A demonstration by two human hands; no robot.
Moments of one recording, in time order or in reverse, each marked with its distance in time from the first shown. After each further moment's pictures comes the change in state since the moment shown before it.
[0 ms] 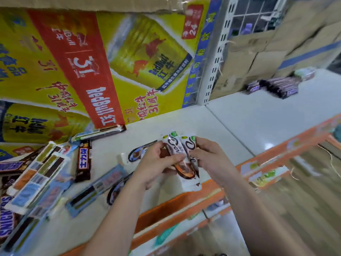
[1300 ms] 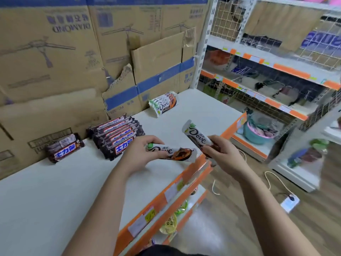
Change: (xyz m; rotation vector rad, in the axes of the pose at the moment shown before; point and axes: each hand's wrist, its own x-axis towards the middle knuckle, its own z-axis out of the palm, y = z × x) left_hand 0.408 0.039 0.573 0.527 -0.308 0.305; right_hand 0.012 -0.036 -0.738 -0.610 0.569 0.025
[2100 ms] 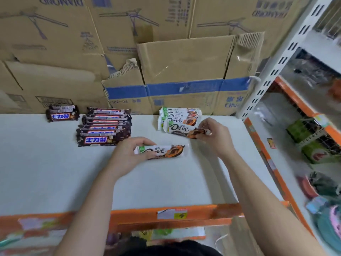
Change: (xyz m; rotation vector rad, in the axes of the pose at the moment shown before) left_hand 0.103 0.005 0.085 0.158 0.626 -0.337; right_hand 0.307 0.050 -0.011 -0.139 -0.364 -0.519
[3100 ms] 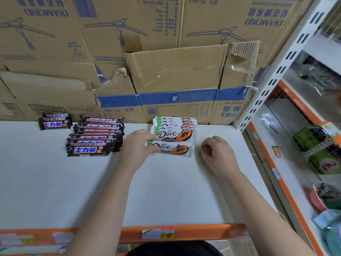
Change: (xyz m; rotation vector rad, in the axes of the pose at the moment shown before) left_hand 0.059 0.020 0.038 0.264 0.224 0.046; right_hand -0.004 0.041 -0.007 -0.247 -0.030 -0.129
